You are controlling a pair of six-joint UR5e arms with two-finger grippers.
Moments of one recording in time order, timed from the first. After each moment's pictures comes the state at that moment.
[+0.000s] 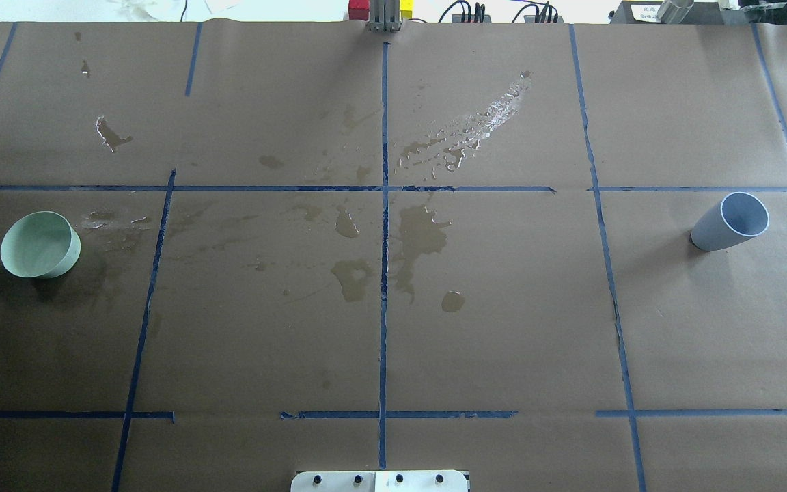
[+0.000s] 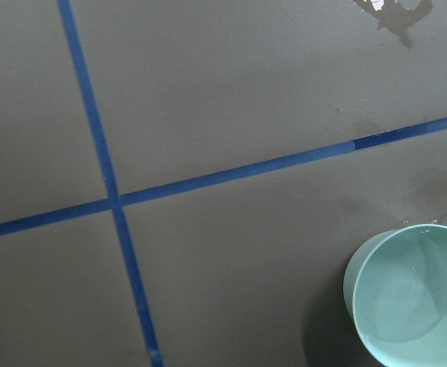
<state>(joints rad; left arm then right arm) -1.47 -1.62 -1.63 -1.57 -2.41 0.06 1.60 -1.79 1.79 -1.42 2.39 -0.06</state>
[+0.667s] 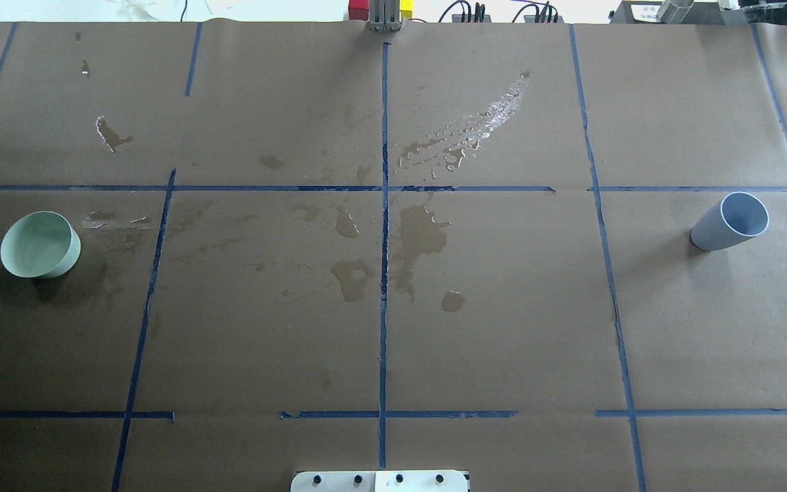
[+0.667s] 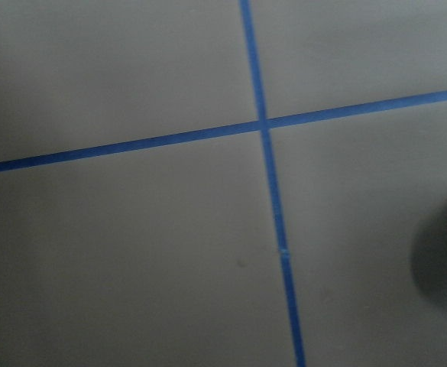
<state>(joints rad) -1.59 -1.61 -1.65 -1.37 -2.28 0.22 1.60 -1.81 1.78 -1.43 2.39 -0.06</state>
